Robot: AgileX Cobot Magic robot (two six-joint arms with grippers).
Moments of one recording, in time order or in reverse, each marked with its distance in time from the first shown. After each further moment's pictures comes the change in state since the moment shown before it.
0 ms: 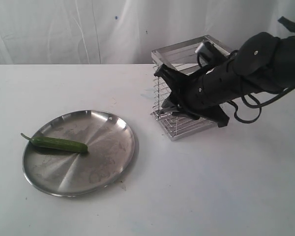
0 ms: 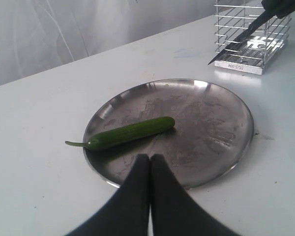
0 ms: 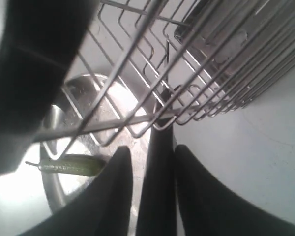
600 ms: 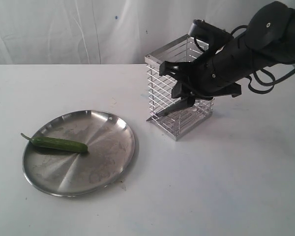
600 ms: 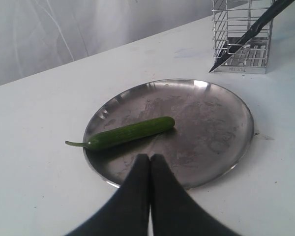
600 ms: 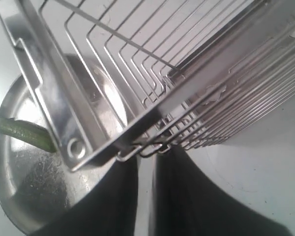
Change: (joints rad) left arm 0.000 0.000 0.000 0.000 0.000 0.000; right arm -0.057 0.000 -0.124 -0.143 0.167 -0.281
